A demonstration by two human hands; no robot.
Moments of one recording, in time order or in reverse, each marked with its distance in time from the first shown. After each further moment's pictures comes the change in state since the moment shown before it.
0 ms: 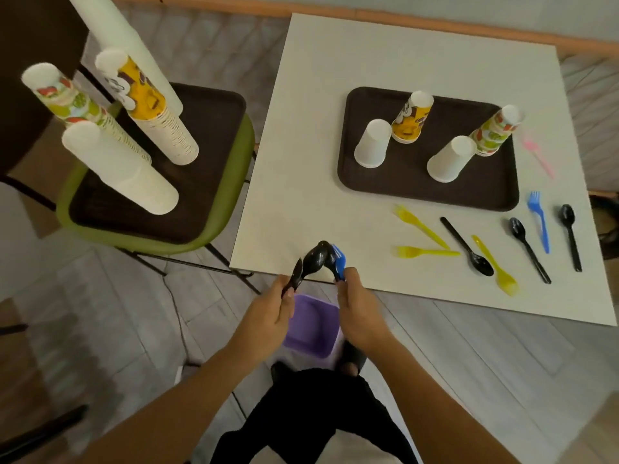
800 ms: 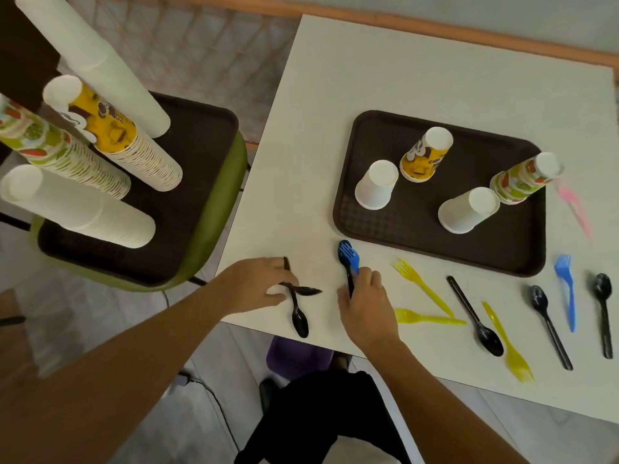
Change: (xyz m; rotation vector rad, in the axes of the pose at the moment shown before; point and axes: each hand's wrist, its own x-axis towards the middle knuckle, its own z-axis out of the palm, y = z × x) left_hand 0.179 0.003 -0.053 0.581 -0.291 0.388; right_hand 0.124 0.000 -0.062 -0.403 0.103 0.051
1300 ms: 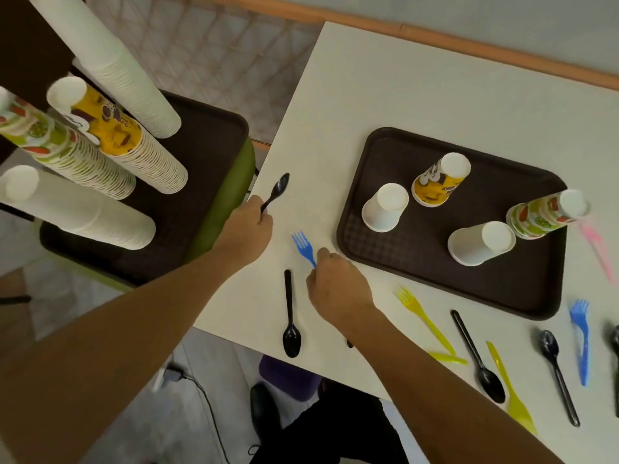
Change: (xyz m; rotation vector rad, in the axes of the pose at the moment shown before) left_hand 0.076 -0.015 -0.058 -0.376 0.521 -0.707; right_hand 0.061 -0.070 -0.034 -0.171 -0.133 -0.337
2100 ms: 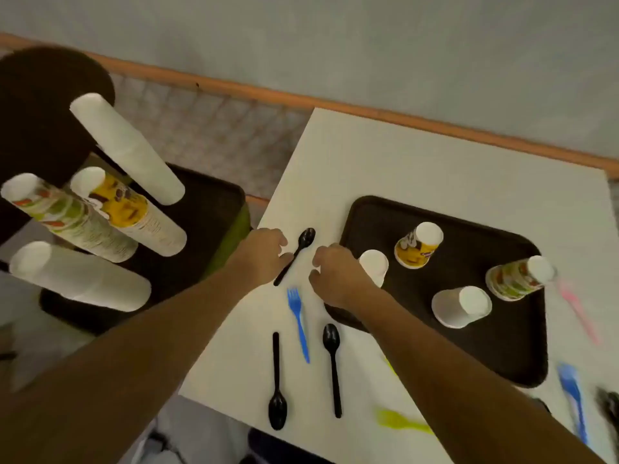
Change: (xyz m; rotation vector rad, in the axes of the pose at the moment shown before) left_hand 0.046 0.065 -0.014 0.345 -0.088 0.189; right_hand 0.078 0.006 -0.103 0.108 -0.075 -0.081
